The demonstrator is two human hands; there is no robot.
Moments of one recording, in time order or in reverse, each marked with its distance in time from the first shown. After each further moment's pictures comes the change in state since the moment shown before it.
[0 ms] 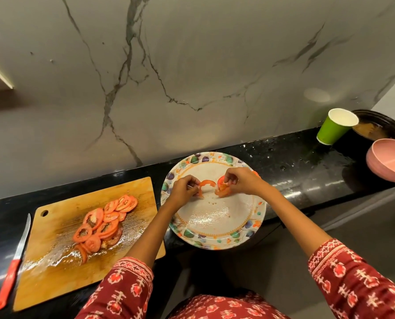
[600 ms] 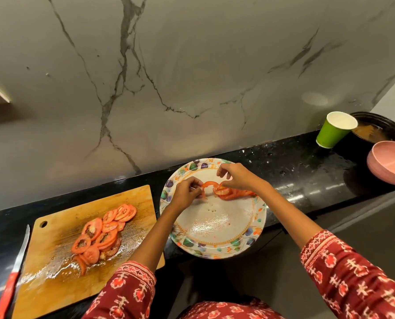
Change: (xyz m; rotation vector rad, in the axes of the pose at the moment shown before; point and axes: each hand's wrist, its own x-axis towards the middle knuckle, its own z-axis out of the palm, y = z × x) left_hand 0.008 0.016 0.005 -0.073 -0.006 0.006; right_hand 0.025 -0.010 -0.011 -0.089 0.037 -0.026
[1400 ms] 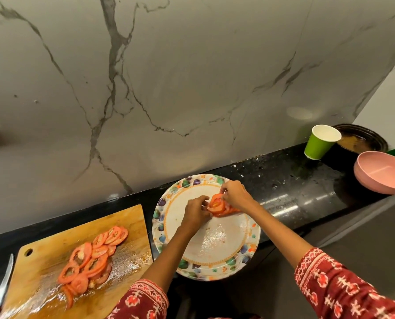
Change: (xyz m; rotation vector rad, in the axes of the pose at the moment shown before) left_hand 0.008 0.021 0.044 0.300 0.025 0.066; right_hand 0.004 0.011 0.010 -0.058 0.170 0.293
